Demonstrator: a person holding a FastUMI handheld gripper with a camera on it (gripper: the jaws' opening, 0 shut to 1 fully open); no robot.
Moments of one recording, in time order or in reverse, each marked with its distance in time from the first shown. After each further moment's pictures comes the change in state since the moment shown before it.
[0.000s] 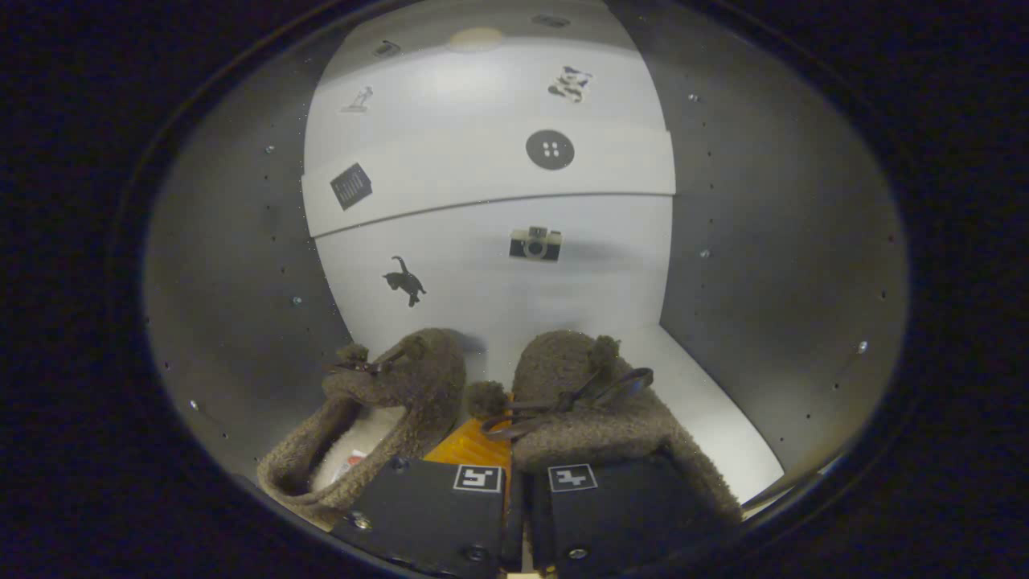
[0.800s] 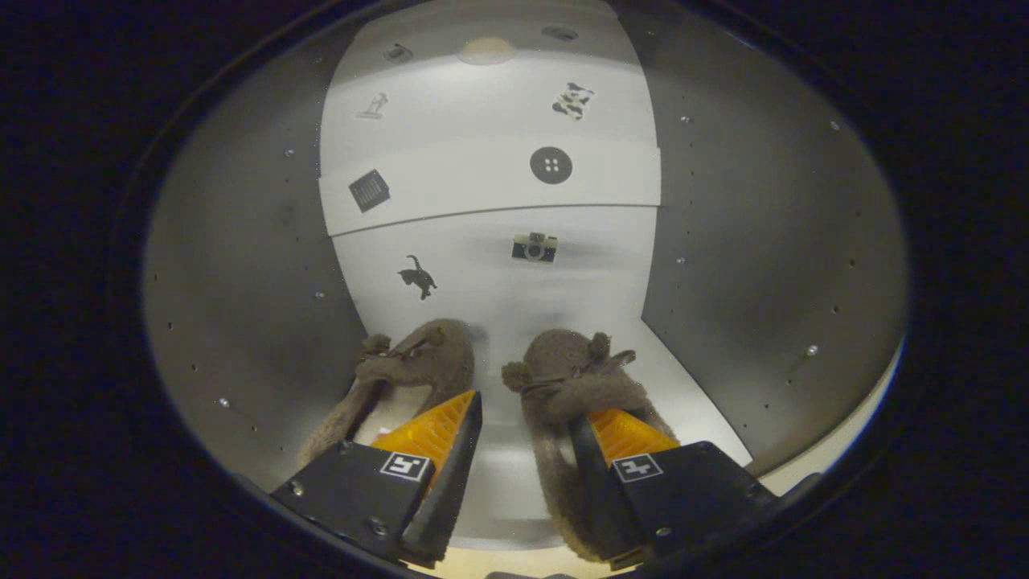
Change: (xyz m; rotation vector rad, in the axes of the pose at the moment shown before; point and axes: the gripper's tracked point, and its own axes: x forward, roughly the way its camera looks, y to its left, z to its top) arm -0.055 0.003 0.005 -0.039 -0.033 -0.045
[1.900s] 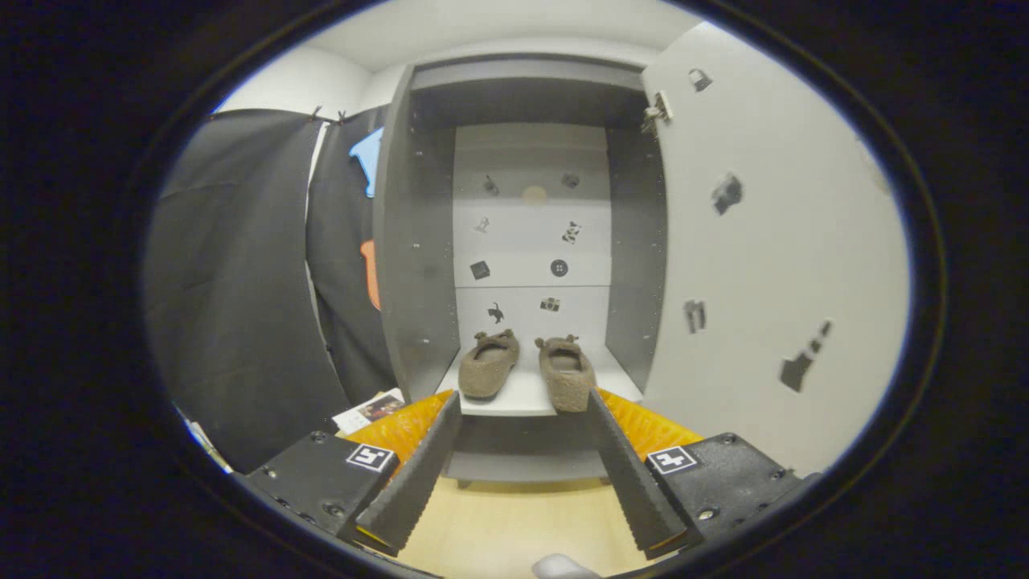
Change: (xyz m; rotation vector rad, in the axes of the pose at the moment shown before) arm -0.328 -0.013 -0.057 -0.068 -0.256 0.097
